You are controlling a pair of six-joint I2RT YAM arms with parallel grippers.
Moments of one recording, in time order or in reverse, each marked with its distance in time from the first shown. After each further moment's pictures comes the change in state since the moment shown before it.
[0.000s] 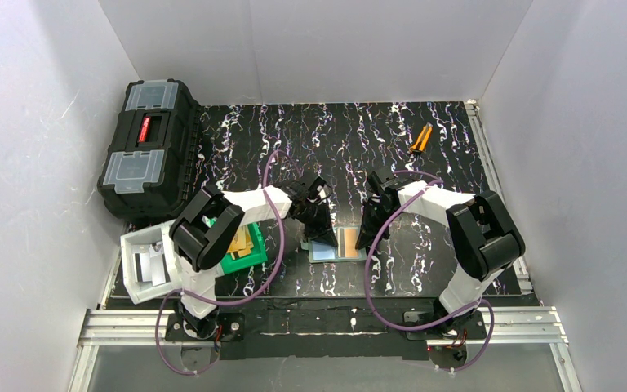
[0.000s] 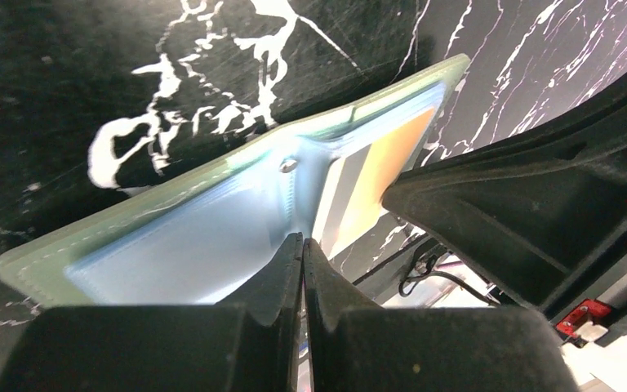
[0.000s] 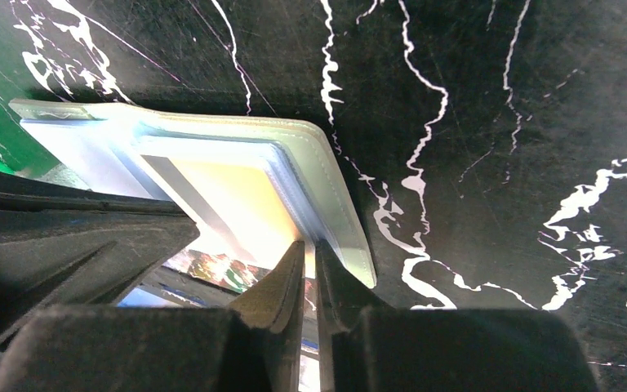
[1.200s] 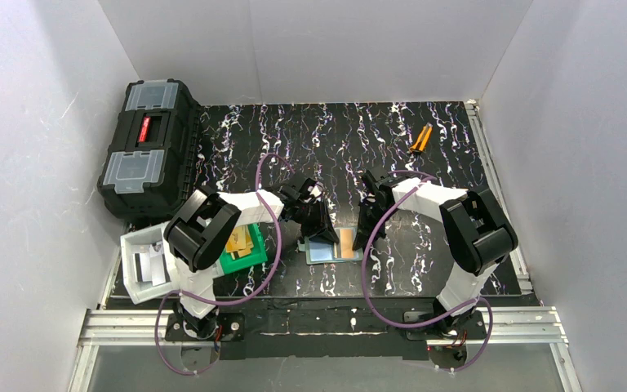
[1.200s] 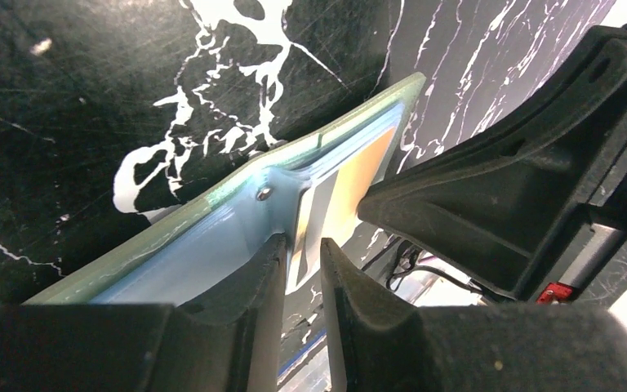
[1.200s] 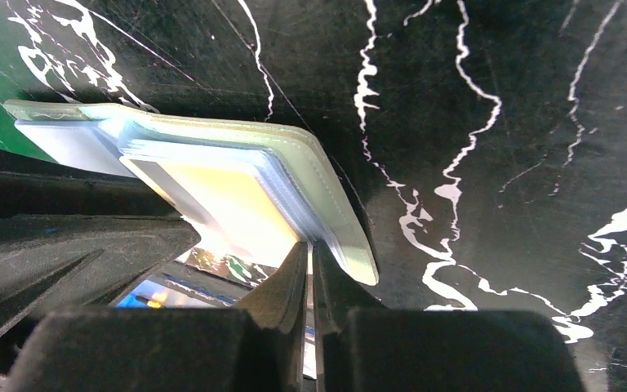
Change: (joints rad) left arm 0.045 -0.031 -0.101 0.169 0.076 -0.007; right arm 0.013 0.050 0.044 -0.035 -0.029 0.006
